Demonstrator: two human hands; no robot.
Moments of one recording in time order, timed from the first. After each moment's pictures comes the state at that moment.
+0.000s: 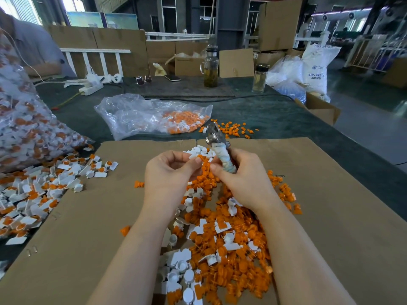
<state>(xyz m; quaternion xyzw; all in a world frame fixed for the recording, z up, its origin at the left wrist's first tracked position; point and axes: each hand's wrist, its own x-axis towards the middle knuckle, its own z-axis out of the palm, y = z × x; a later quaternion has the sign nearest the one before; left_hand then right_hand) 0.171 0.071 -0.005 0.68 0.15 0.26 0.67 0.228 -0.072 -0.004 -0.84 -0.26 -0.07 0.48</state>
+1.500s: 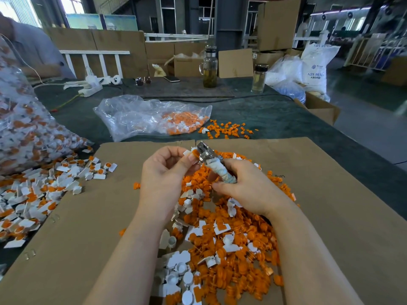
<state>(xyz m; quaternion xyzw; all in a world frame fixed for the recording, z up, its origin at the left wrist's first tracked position) 0.169 0.076 -0.005 0.65 0.08 0.27 0.71 0.231 -0.085 0.002 -0.87 -0.32 0.07 0.38</state>
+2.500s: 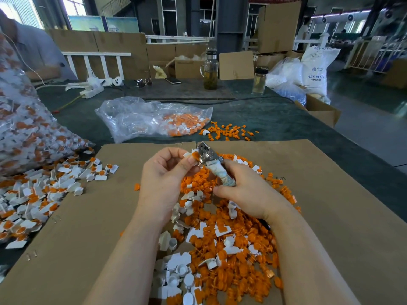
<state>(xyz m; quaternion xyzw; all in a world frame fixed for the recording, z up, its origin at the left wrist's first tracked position) 0.169 0.080 -0.006 0.65 0.06 0.26 0.71 0.227 -0.082 0.004 -0.86 -0.32 0.09 0.39</state>
